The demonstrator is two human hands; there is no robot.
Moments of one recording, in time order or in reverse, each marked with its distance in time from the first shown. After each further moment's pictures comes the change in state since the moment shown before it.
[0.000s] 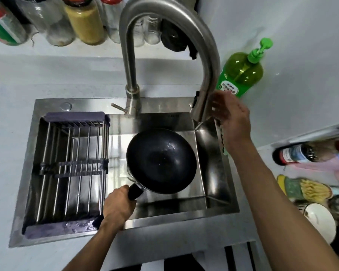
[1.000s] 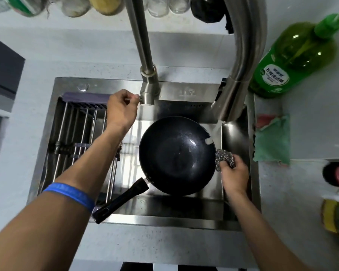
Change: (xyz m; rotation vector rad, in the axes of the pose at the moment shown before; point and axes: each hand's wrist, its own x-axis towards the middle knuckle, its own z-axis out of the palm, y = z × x) left_hand 0.140 0.053 -0.136 -0.926 0.493 -0.047; right_hand -0.053 0.183 -0.063 -0.692 0.145 0.389
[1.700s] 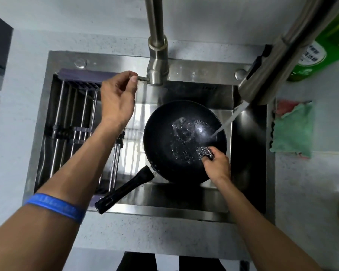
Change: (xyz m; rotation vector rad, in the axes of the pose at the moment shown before) left_hand -0.005 -0.026 -0.015 -0.119 -0.002 0.210; right_hand -0.013 0.007 0.066 -0.320 -0.322 0.020
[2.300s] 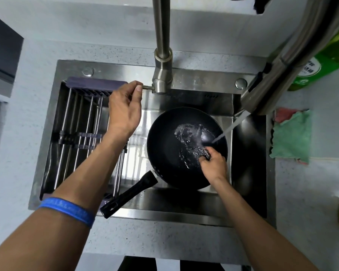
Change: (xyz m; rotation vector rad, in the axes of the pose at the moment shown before) left_hand -0.004 0.004 -0.004 0.134 0.000 0.026; right_hand 0.002 -0.020 0.007 -0.042 0.003 -0.061
